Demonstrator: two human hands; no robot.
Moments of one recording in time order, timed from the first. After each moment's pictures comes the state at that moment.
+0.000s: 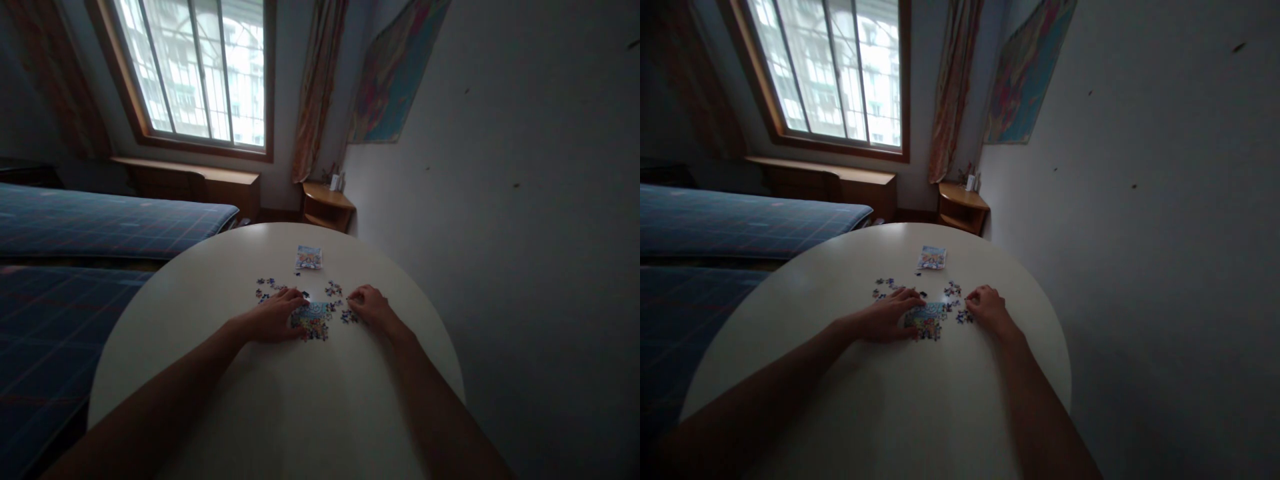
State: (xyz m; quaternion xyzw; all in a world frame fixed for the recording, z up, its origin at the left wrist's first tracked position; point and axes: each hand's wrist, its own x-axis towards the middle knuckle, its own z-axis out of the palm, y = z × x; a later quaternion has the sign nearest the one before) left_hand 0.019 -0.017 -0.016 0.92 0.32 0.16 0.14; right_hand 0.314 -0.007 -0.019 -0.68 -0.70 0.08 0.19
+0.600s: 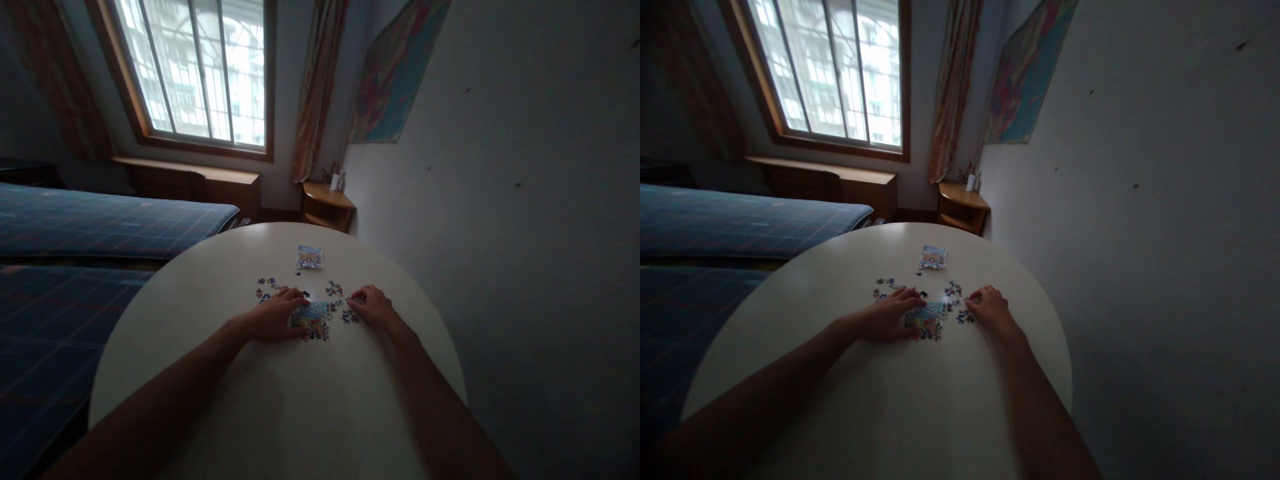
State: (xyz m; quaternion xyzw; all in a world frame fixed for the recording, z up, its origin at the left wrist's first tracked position) left_hand 0.019 -0.016 -0.015 0.92 0.32 0.15 0.15; right_hand 0.313 -0.011 -0.013 -0.71 -0.68 0.08 0.16
